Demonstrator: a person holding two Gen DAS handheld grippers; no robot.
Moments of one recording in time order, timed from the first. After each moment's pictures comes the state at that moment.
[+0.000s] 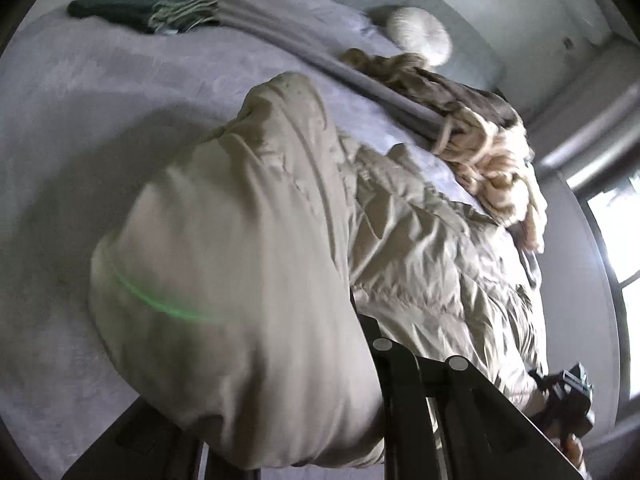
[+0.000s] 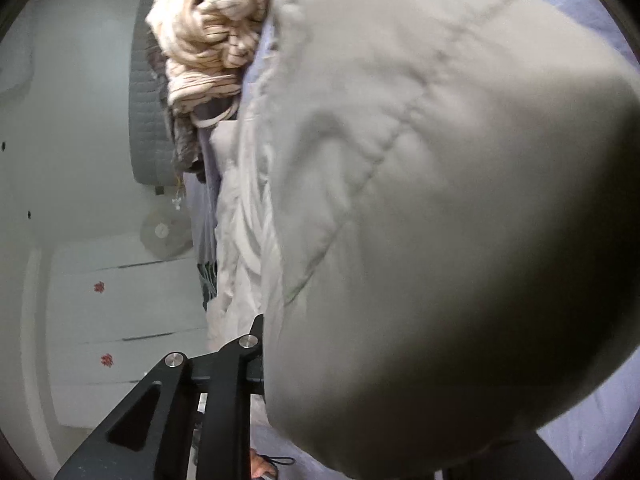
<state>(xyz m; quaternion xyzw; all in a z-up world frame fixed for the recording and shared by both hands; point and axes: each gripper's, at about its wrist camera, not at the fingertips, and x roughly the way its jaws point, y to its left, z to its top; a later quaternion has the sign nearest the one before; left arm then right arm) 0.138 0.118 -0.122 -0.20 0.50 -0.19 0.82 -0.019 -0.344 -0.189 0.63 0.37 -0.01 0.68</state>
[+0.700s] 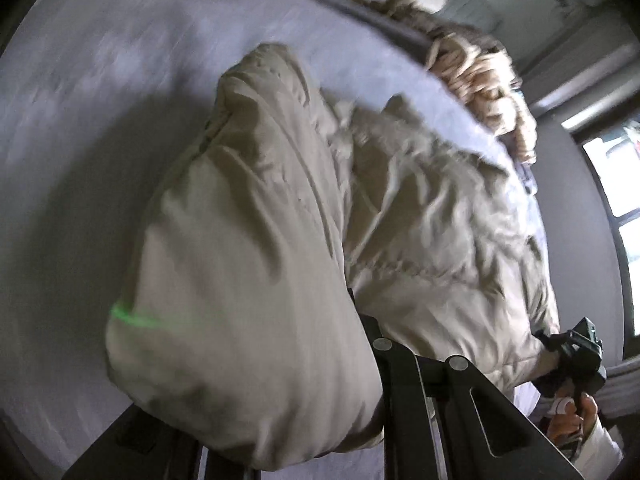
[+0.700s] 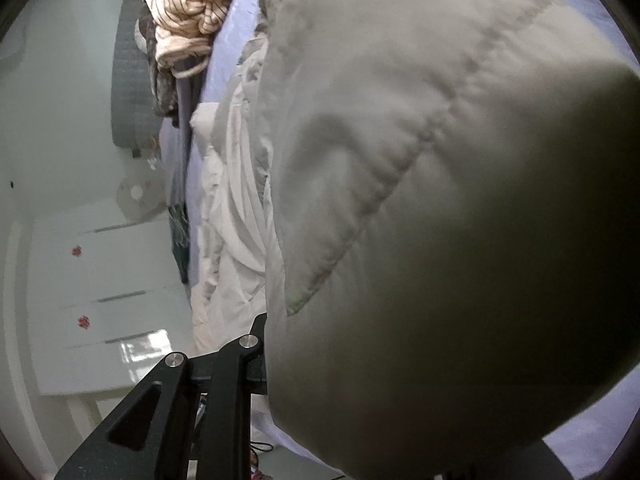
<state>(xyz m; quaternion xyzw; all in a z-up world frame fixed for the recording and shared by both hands) -0.068 0.187 -0.141 -0.17 0.58 -0.19 0.77 -0.183 -0.322 -0.179 0.60 0.46 0.00 0.65</state>
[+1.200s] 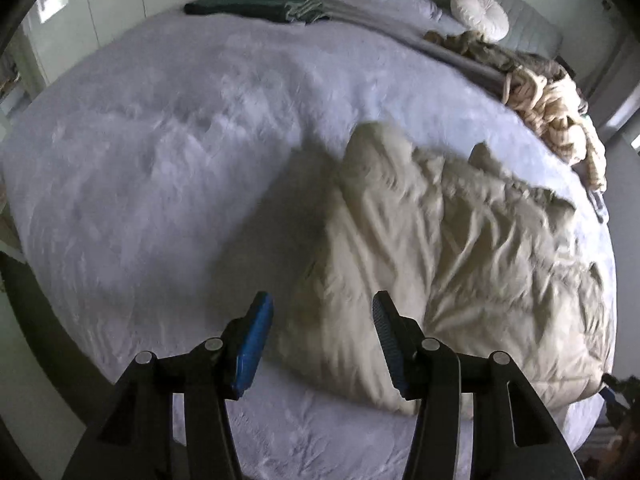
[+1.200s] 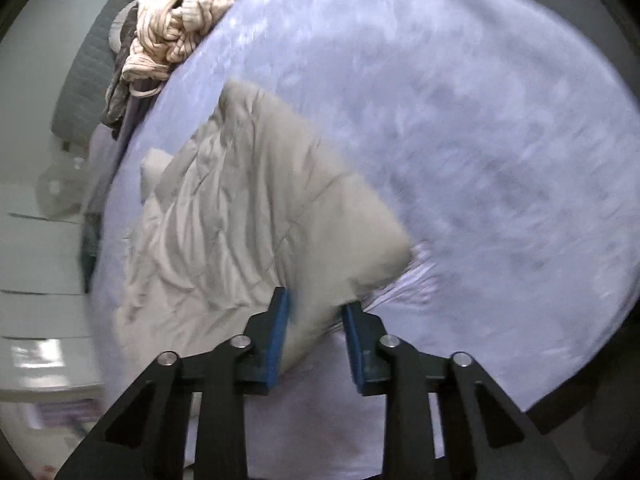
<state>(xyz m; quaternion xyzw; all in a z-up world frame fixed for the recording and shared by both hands) -0.089 0.236 -0.084 -0.10 0.55 -0.03 0.83 -0.221 -0.364 -0.100 0.43 0.50 -0.17 0.73</state>
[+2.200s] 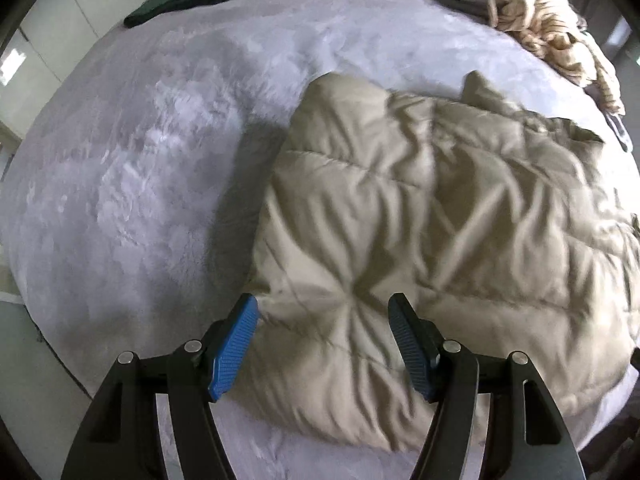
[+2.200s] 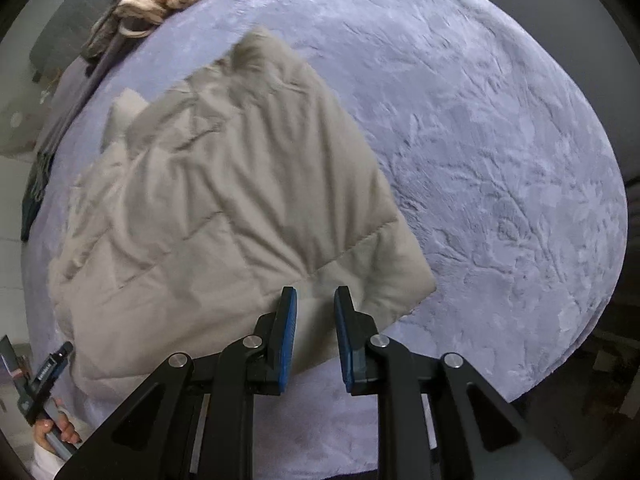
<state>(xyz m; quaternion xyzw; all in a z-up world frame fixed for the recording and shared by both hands) -0.032 0.154 -0.109 0.03 0.61 -0.05 0.79 -0.208 -0.351 -0.103 0.31 0.59 -0.18 0.73</state>
